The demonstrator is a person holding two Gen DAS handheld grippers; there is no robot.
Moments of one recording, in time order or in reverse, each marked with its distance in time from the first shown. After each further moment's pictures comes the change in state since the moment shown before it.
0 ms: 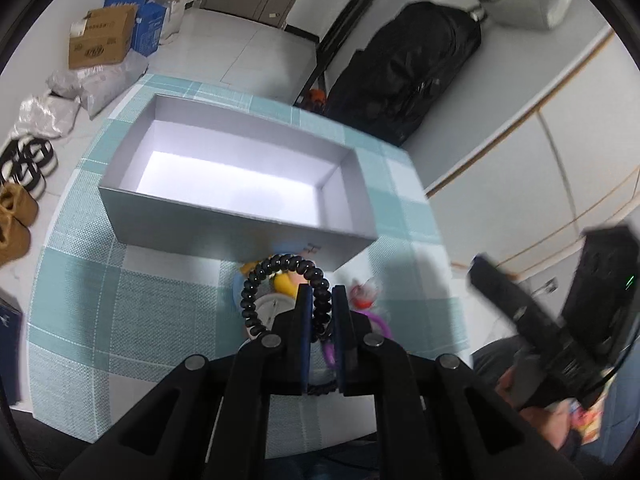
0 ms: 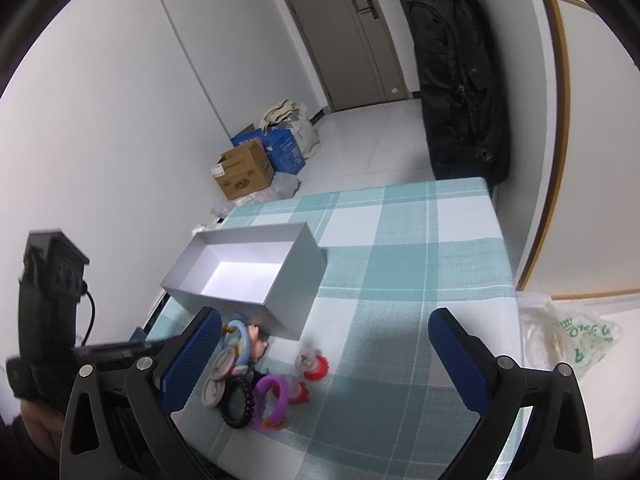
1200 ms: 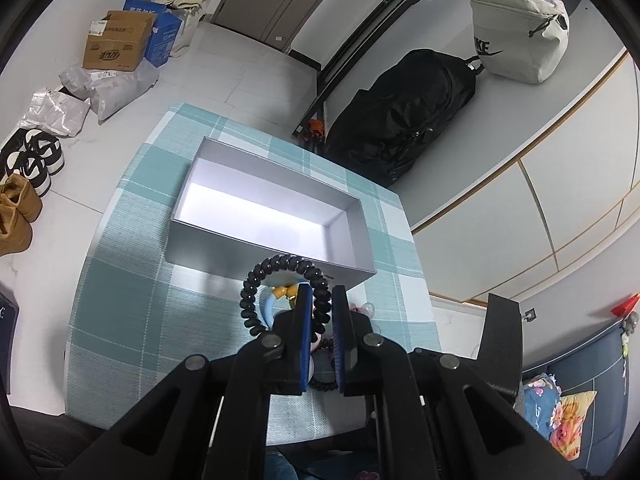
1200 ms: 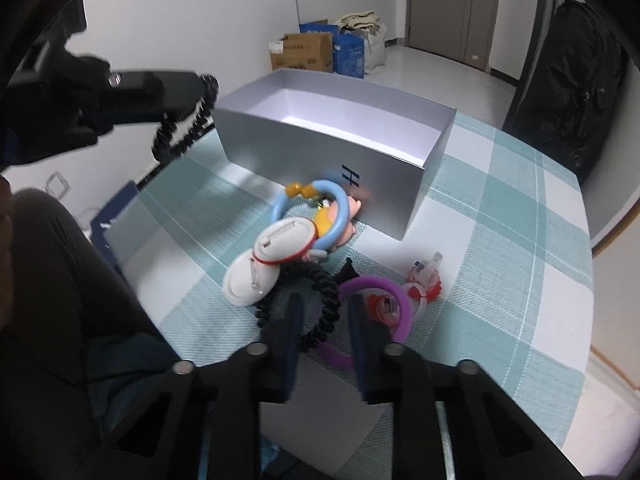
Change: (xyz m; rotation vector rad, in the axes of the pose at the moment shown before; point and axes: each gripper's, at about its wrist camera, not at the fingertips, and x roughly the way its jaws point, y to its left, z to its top) left arm -0.044 0.023 0.008 -0.050 -0.097 -0.063; right arm 0.067 0.081 -0.059 -0.404 0.312 -0.052
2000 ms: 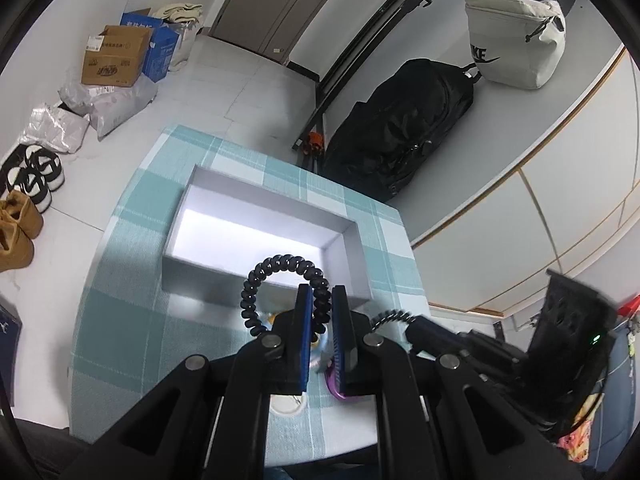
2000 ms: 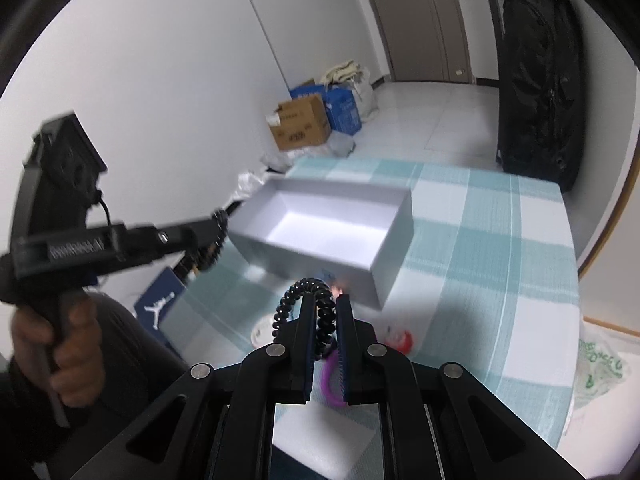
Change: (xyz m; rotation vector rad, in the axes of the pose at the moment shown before) left arm 0.003 -0.009 0.013 0.028 -0.041 0.026; right arm -0.065 -0.048 0.032 0.221 -0.219 0.173
